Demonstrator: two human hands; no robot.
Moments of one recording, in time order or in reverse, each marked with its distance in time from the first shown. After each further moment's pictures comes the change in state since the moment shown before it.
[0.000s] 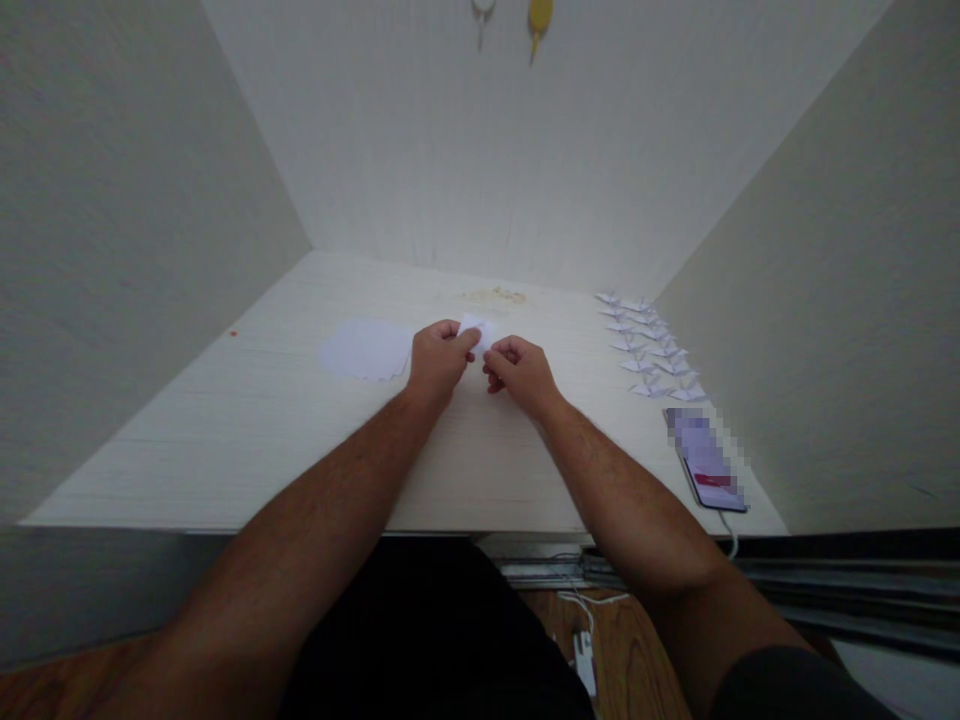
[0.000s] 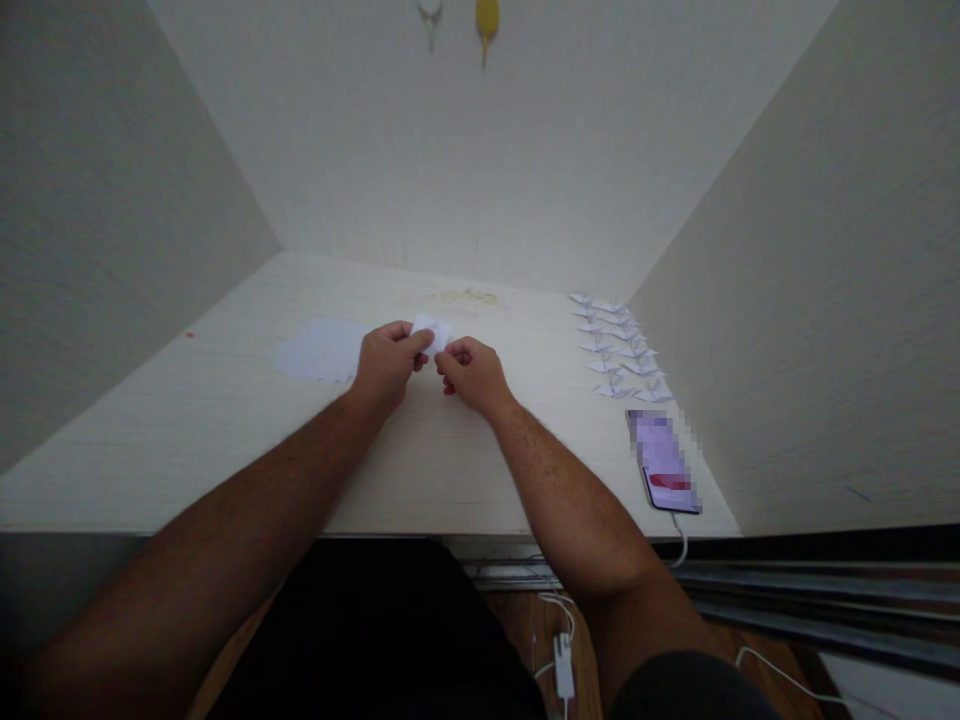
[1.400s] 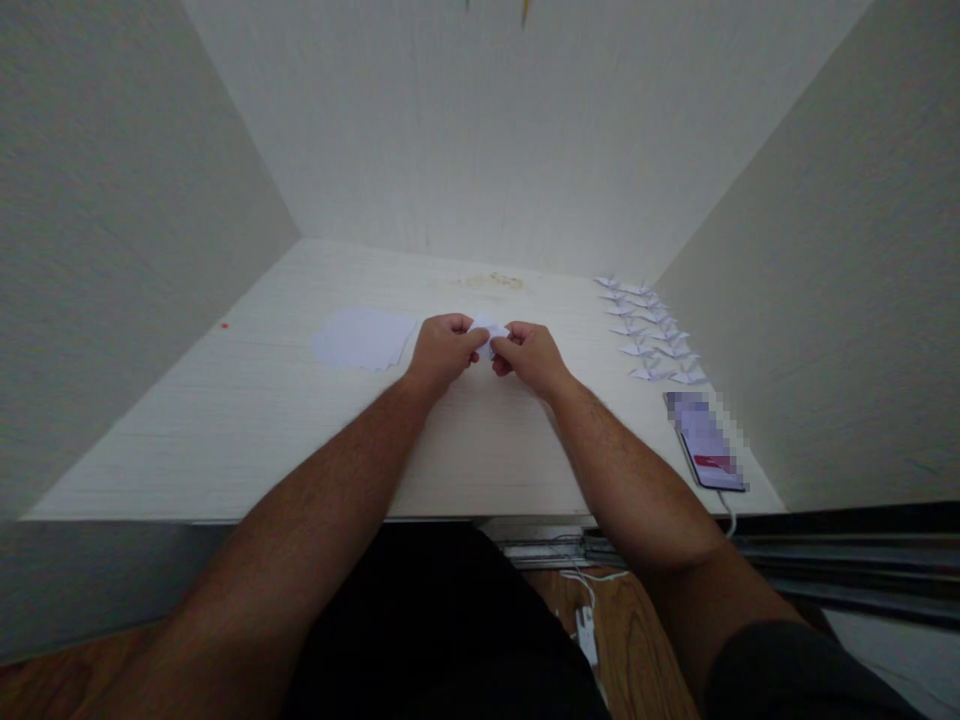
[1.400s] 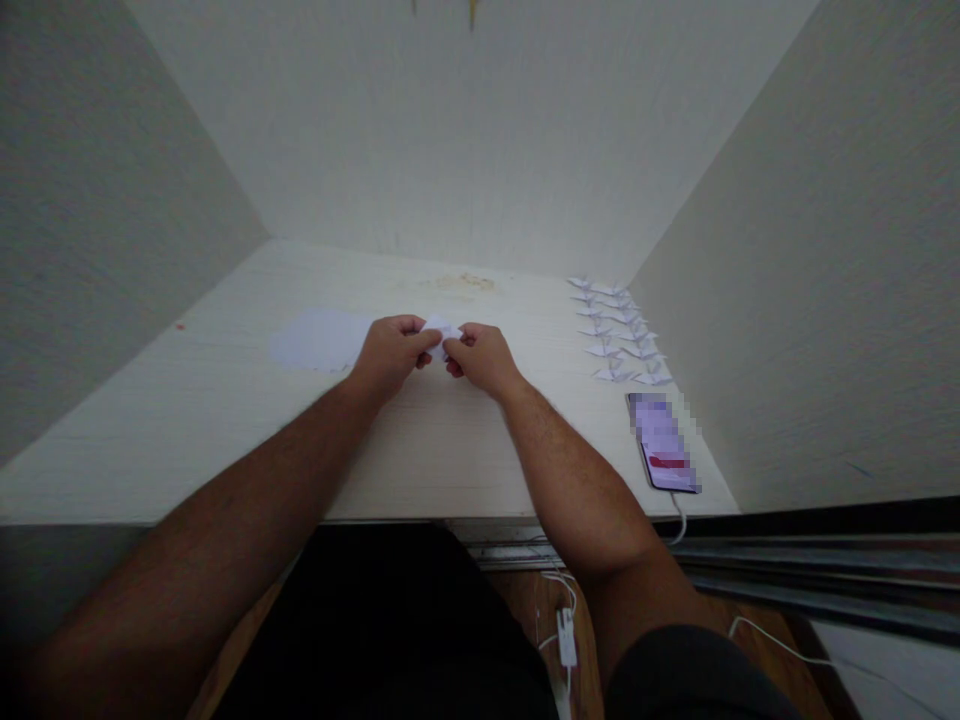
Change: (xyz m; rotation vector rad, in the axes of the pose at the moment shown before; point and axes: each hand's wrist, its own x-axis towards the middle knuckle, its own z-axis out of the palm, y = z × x) left_hand -0.004 0.006 -0.005 0.204 -0.227 -0.028; right_hand 0.004 -0.009 -0.014 -0.137 -0.041 0.047
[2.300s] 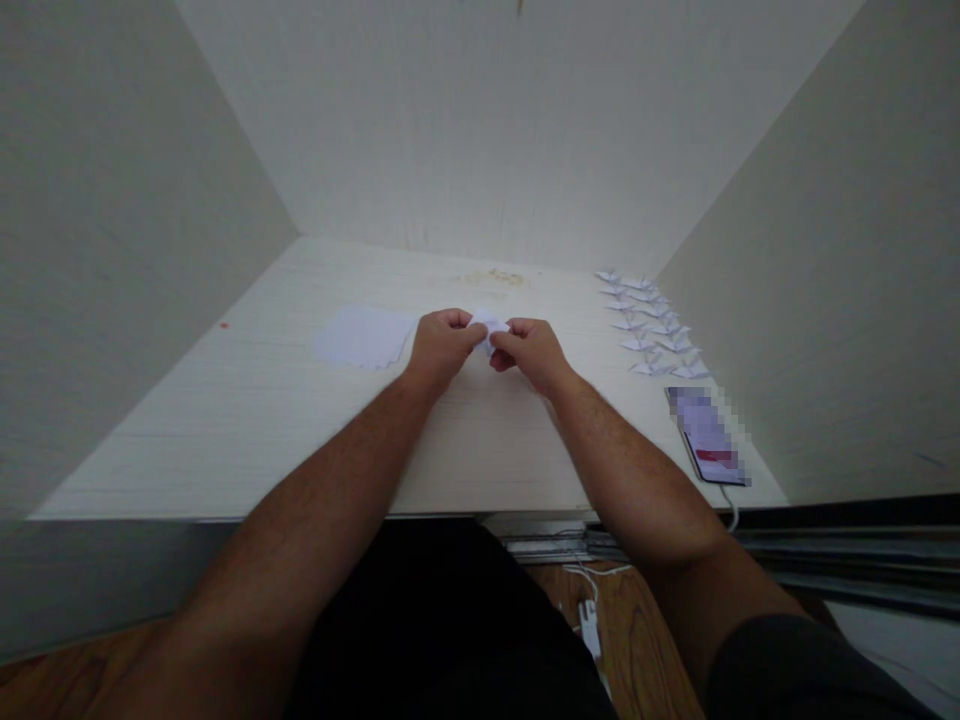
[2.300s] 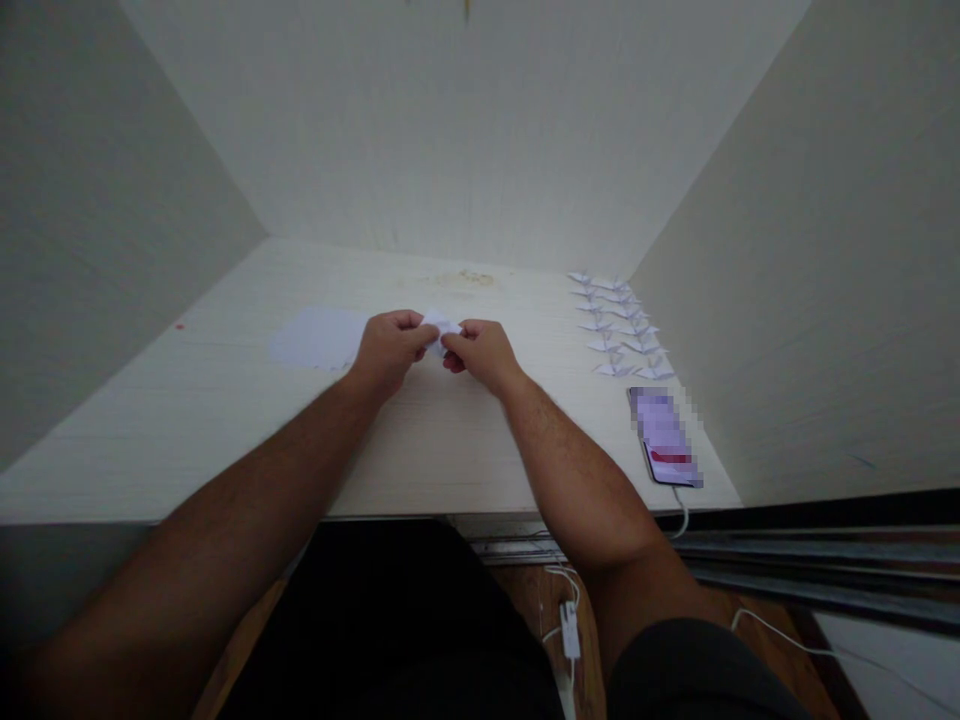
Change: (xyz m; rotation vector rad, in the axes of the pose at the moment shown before) left_hand 0.001 -0.002 0.000 0.025 0.063 0.040; right_hand 0.000 -0.002 0.001 0.095 -0.011 0.074
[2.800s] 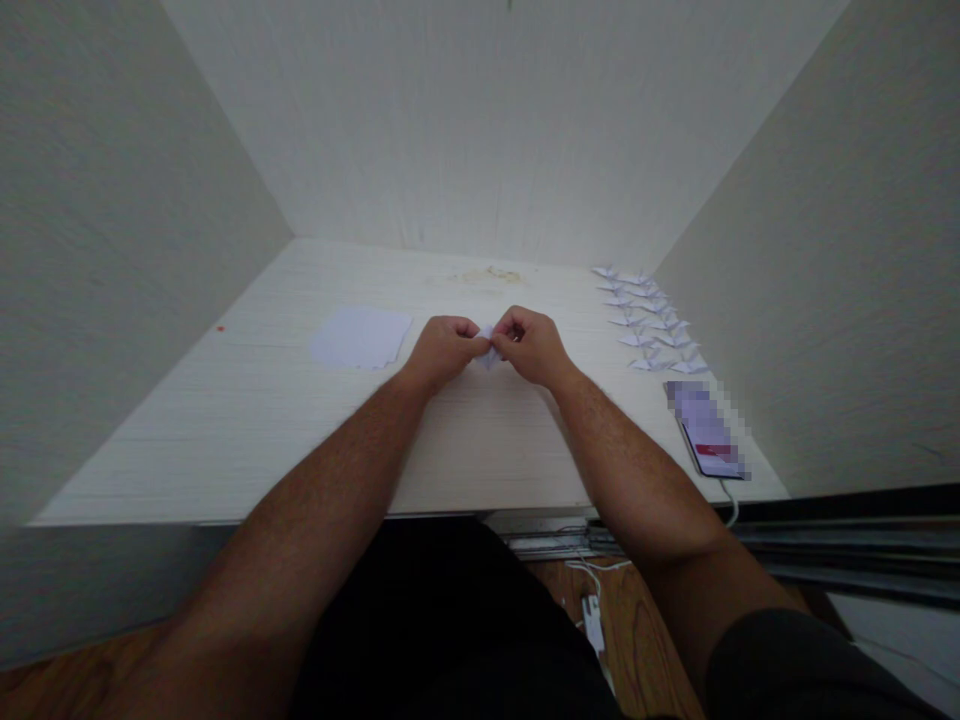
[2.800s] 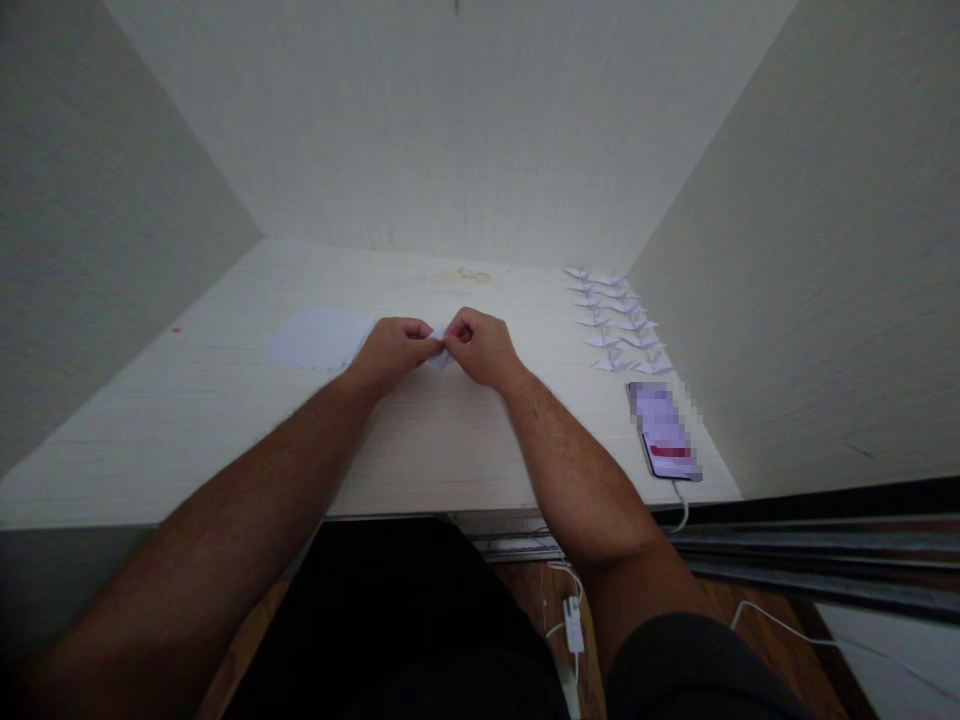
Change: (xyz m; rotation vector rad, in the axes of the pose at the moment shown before) left_hand -0.003 0.004 -0.004 0.166 -0.182 -0.023; right_hand 0.002 0.000 -0.012 -0.377 0.081 -0.372
